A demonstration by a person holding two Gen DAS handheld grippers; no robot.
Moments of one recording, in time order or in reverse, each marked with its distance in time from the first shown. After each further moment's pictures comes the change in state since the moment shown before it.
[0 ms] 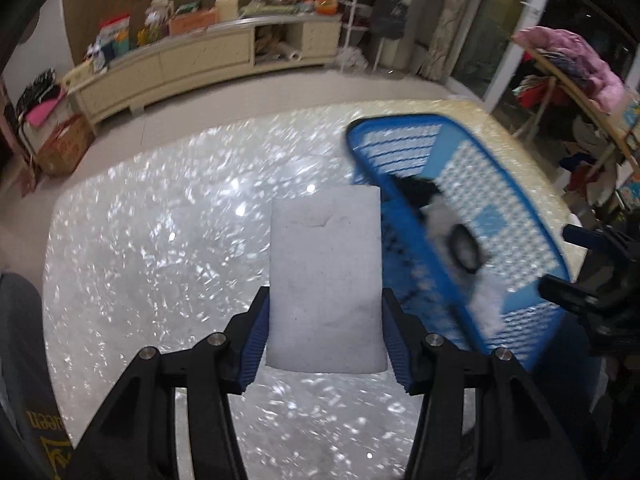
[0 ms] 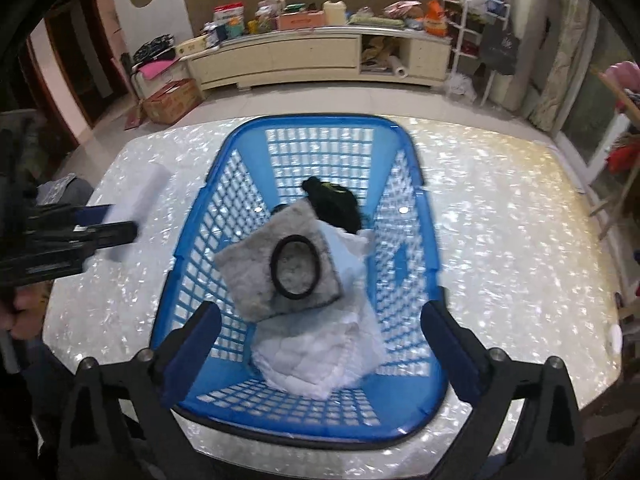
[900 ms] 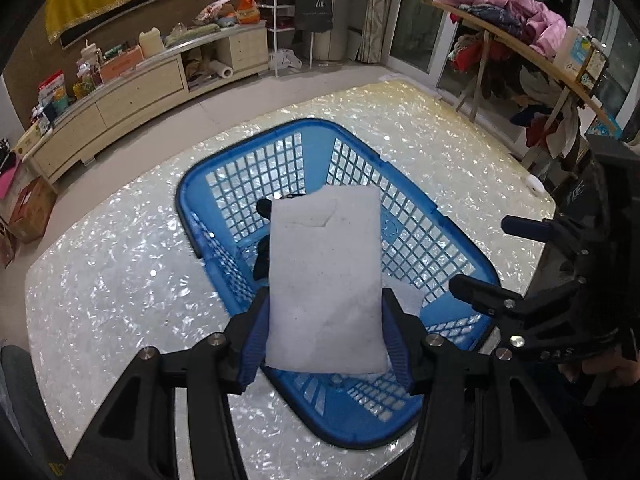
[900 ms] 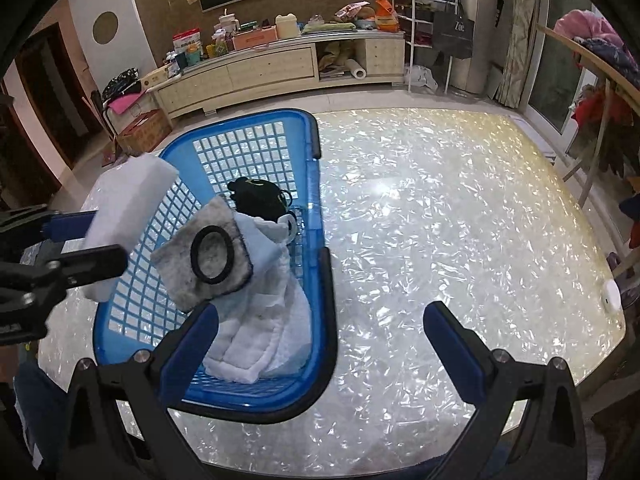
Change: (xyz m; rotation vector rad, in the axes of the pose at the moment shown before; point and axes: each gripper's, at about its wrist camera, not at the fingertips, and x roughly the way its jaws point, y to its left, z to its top) left arm 0.030 -0.125 0.034 0.199 0.027 -0.064; right arm -0.013 -0.054 -0.027 0.137 -0.048 -0.035
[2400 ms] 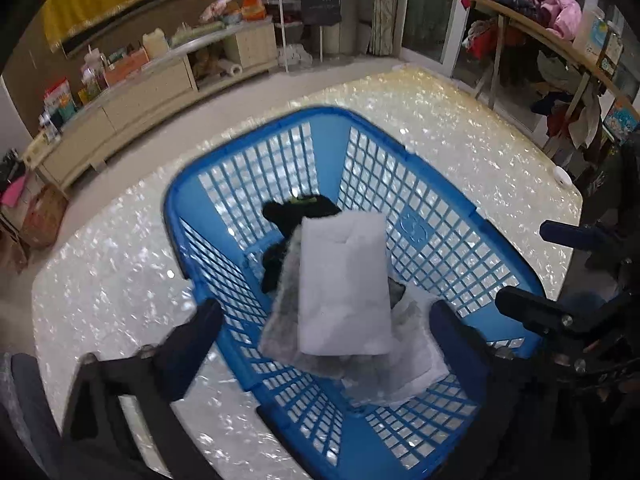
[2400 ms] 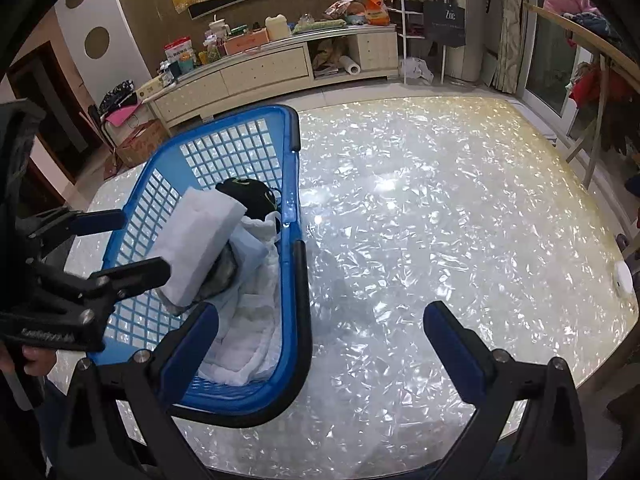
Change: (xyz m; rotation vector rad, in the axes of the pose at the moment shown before) left arm 0.022 -0.005 0.005 0.030 -0.011 0.086; right arm 0.000 -0.013 -0.004 0.070 0.012 0.025
